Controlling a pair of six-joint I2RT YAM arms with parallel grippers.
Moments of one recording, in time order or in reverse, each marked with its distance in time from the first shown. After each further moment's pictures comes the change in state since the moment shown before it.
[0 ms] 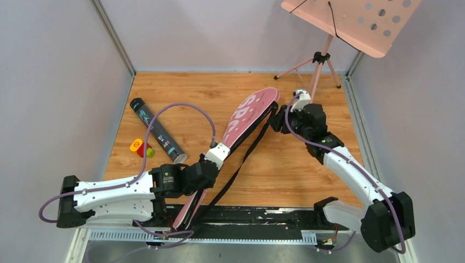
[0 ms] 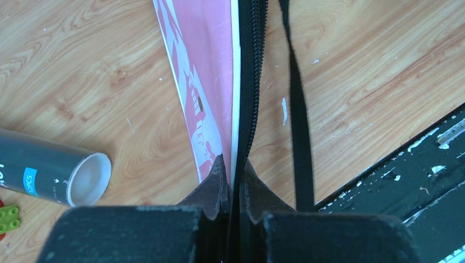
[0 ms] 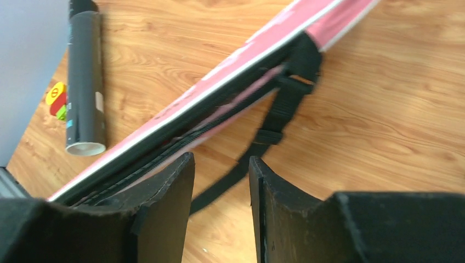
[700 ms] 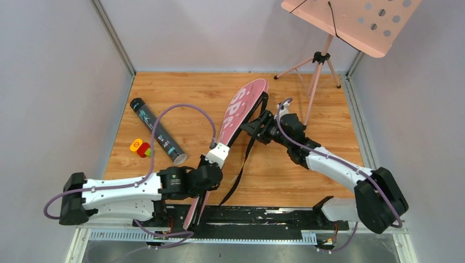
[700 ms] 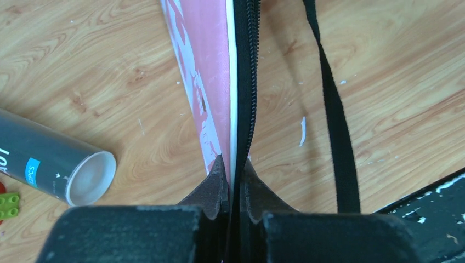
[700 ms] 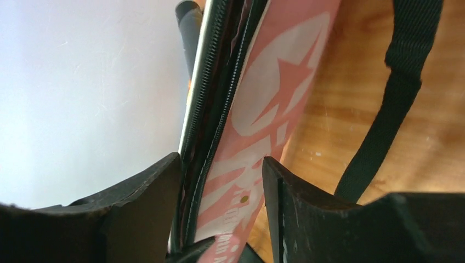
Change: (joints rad) left arm -0.035 0.116 -0.044 0.097 -0.164 -0.071; right arm 0.169 0.189 -0.123 0.327 -0.042 0.769
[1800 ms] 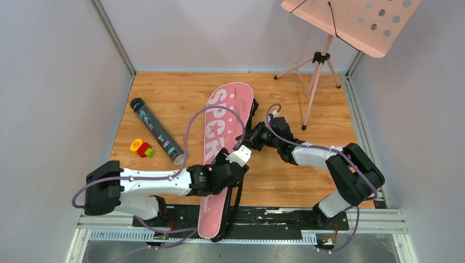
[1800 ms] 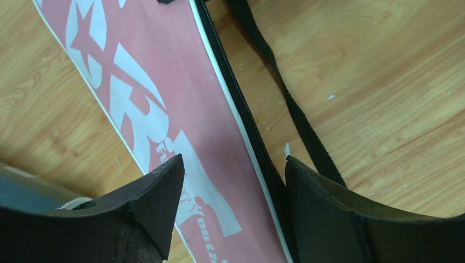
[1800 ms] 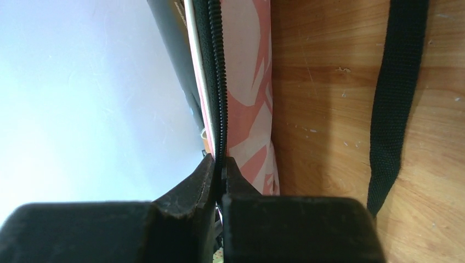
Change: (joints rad) left arm 0.043 0.252 0.042 0.231 0.074 0.146; right arm 0.000 0.242 0.005 0.132 -0.124 0.182
